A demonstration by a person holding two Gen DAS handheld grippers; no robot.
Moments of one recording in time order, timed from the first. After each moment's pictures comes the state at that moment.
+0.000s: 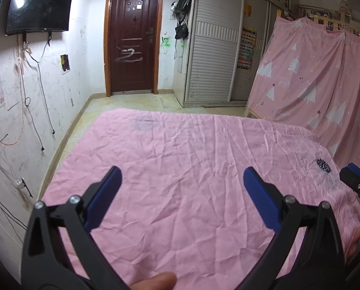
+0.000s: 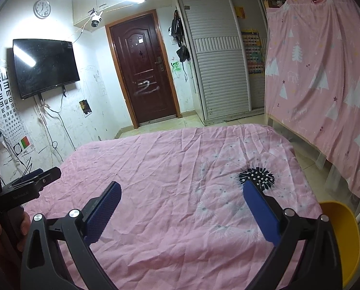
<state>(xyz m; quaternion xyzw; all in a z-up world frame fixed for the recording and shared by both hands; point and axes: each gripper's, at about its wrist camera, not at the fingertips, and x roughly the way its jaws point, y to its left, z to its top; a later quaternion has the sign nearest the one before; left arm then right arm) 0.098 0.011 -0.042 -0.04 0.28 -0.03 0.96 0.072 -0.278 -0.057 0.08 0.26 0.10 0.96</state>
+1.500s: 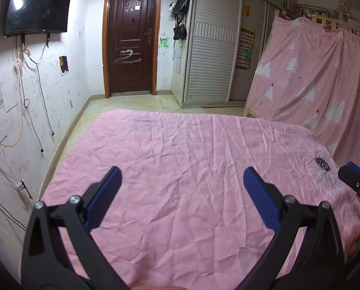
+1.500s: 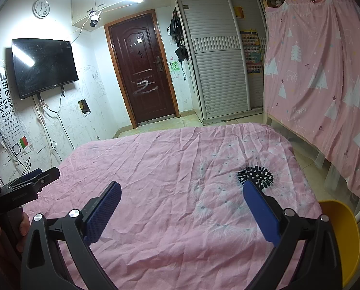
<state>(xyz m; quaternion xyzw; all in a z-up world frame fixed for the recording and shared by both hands) 0.096 0.011 -0.043 -0.03 0.28 -0.03 0.96 0.069 -0.279 -0.057 0.08 0.26 0.10 0.96</state>
